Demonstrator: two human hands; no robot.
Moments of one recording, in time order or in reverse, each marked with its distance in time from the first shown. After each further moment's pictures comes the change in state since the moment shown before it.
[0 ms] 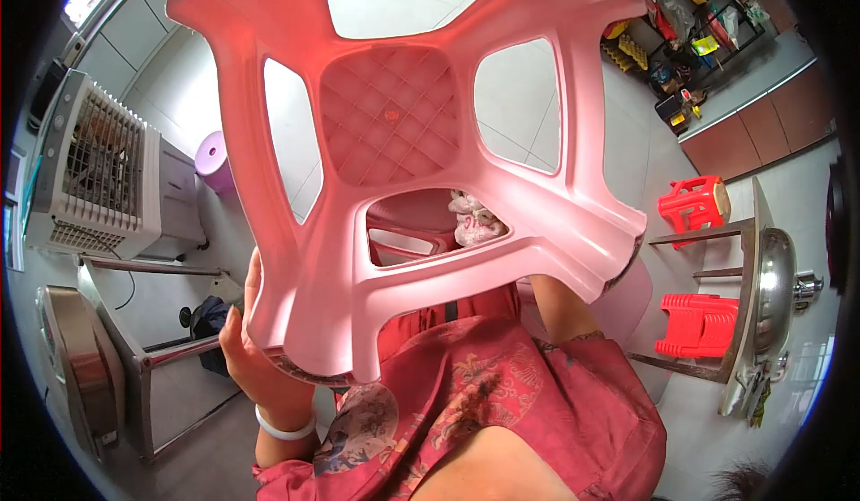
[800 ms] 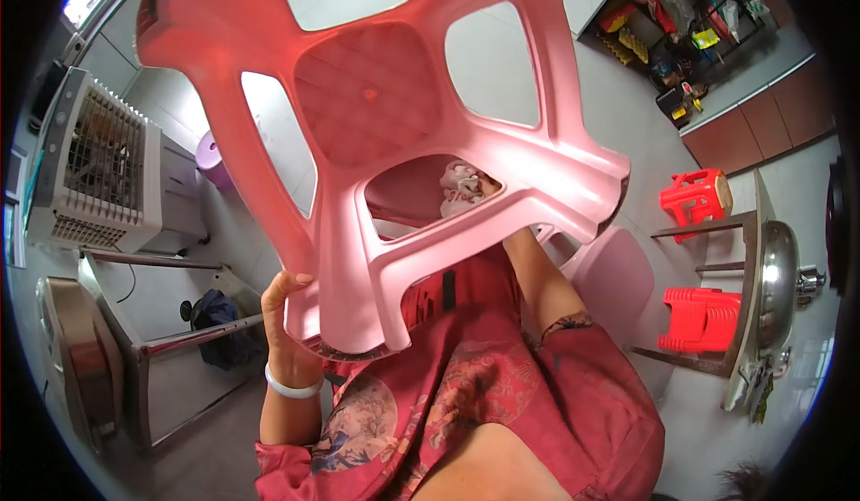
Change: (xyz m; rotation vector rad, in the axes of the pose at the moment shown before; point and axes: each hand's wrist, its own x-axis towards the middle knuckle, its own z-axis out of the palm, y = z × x) left_hand 0.014 -0.029 -0.046 -0.043 0.316 -0.352; right_hand 0.035 0.058 -0.033 0.718 -0.530 0.023
